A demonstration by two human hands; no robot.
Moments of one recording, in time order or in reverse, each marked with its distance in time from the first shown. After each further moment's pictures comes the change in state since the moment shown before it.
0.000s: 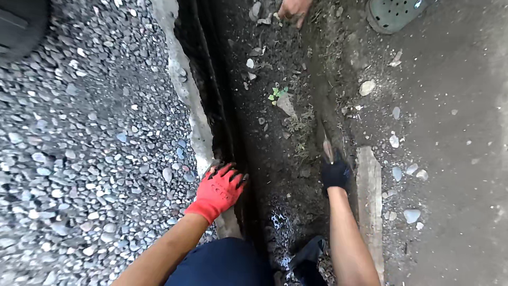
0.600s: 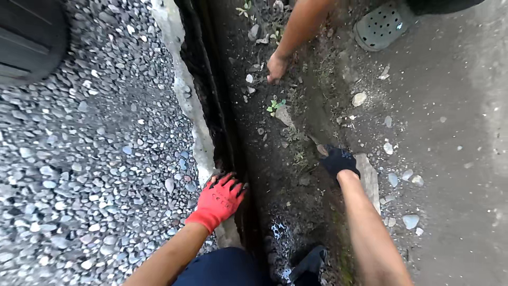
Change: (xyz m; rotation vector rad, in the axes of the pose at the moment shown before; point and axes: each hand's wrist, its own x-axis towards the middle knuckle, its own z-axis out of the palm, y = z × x) left_hand 0.000 0.001 -0.002 0.018 0.007 0.021; right_hand 0.043 -0.035 -0.050 -0.443 -0.250 -0.099
